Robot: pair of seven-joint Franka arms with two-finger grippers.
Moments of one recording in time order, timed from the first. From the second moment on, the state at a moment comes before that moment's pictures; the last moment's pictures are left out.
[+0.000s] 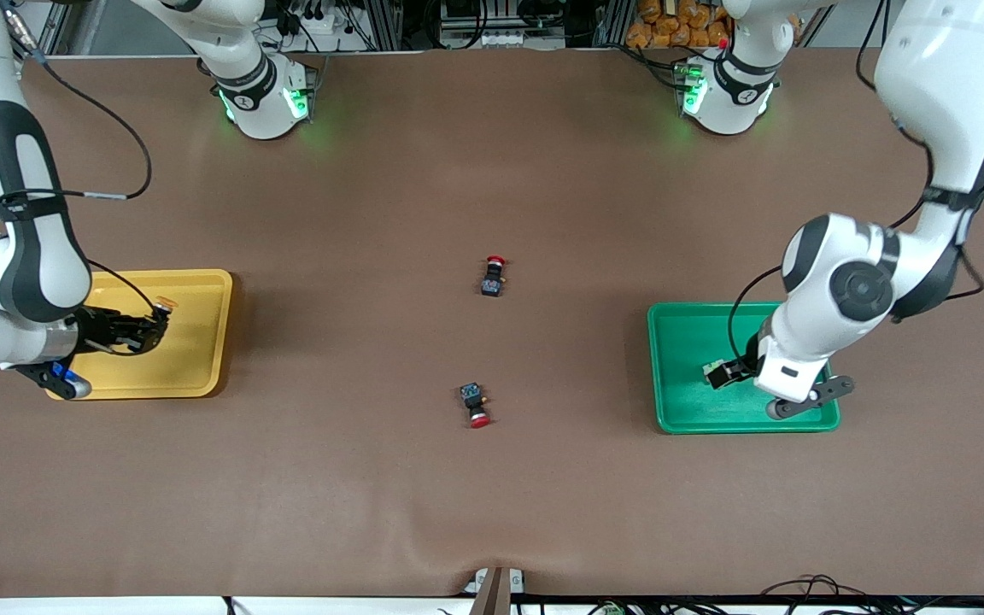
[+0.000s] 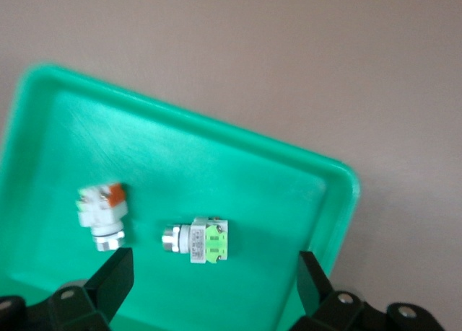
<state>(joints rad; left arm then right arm) 0.23 0.44 -0.47 -1.79 0.31 2.28 -0.68 -0.31 0.52 0.06 -1.76 0.07 1.93 0.17</state>
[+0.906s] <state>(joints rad) 0.38 0.18 -0.53 -1.36 0.16 1.55 -0.12 -0.35 0.57 0.08 -1.79 0.07 1.93 0.04</state>
